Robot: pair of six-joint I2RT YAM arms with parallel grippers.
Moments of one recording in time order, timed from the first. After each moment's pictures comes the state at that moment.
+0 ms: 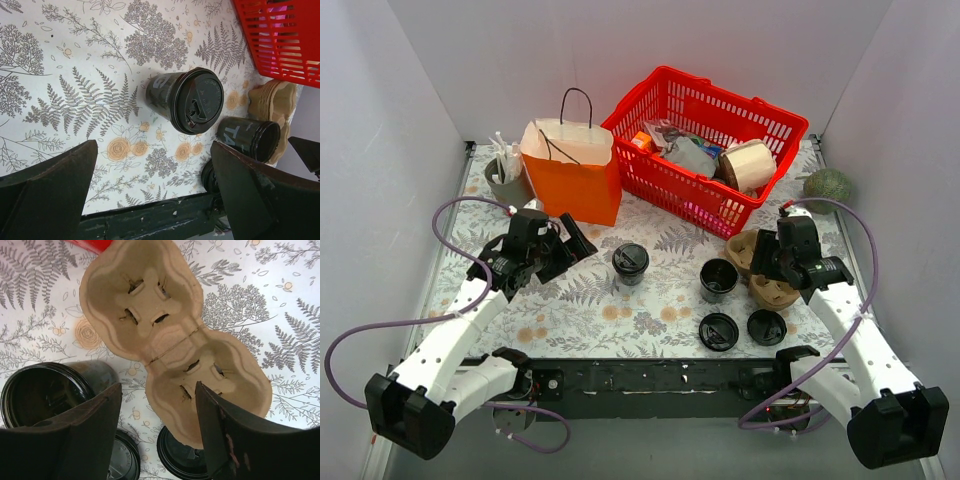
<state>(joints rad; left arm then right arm) -0.41 0.97 0.88 -0.66 0.03 -0.87 0.24 0.91 0.75 -0.70 0.14 0.36</state>
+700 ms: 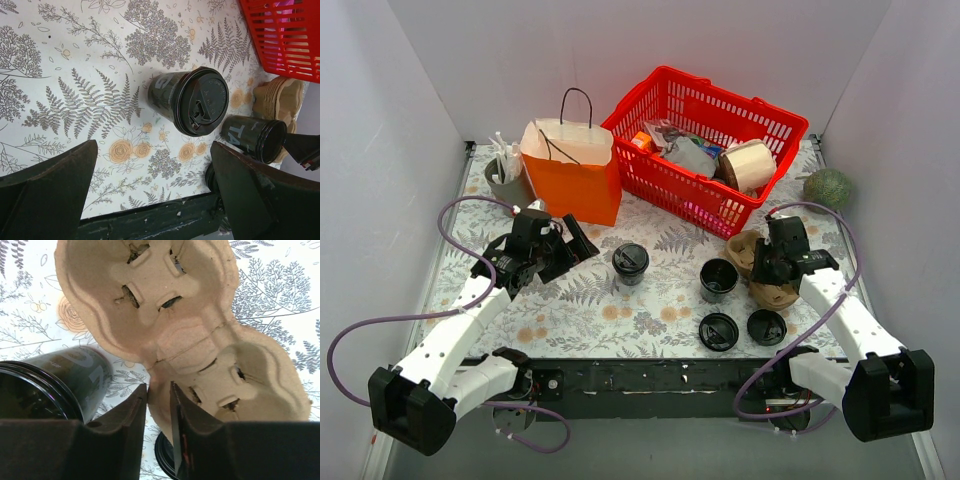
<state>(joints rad) -0.41 0.99 0.86 -0.63 0.05 -0.85 0.21 1.06 0.70 -0.65 0.03 0.30</state>
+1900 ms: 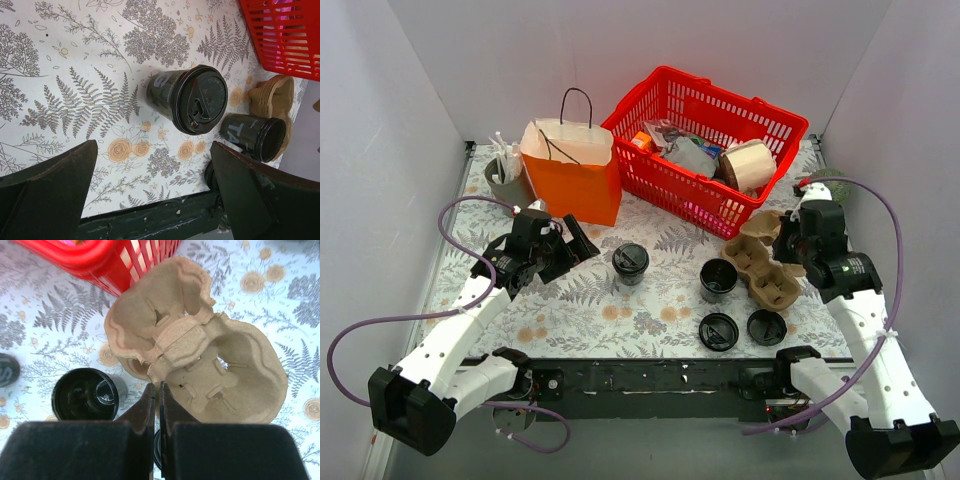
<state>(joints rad) -0.41 0.99 0.86 -0.63 0.06 -0.85 0.21 0.85 0.95 -0.78 0.11 0.22</state>
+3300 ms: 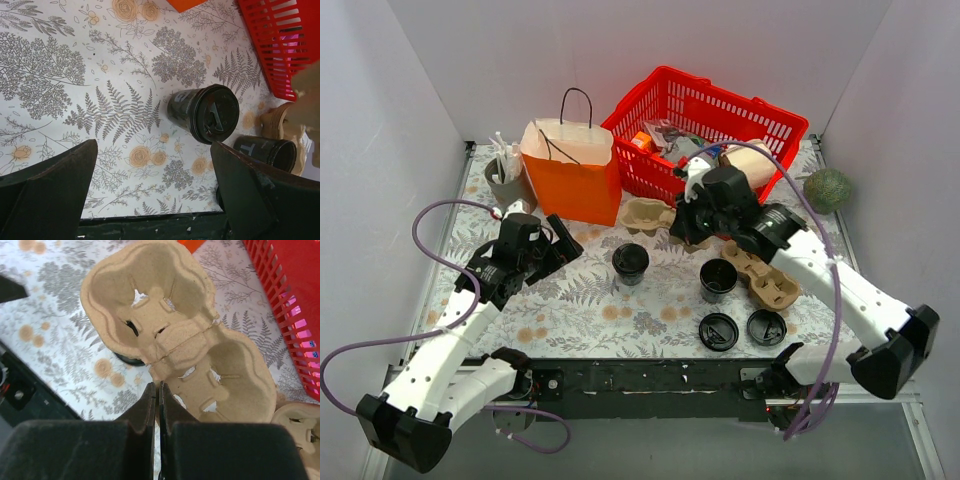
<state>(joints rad) -0.41 0.89 0.90 -0.74 -0.11 -0.84 0.74 1.25 1.31 -0.66 -0.13 0.19</state>
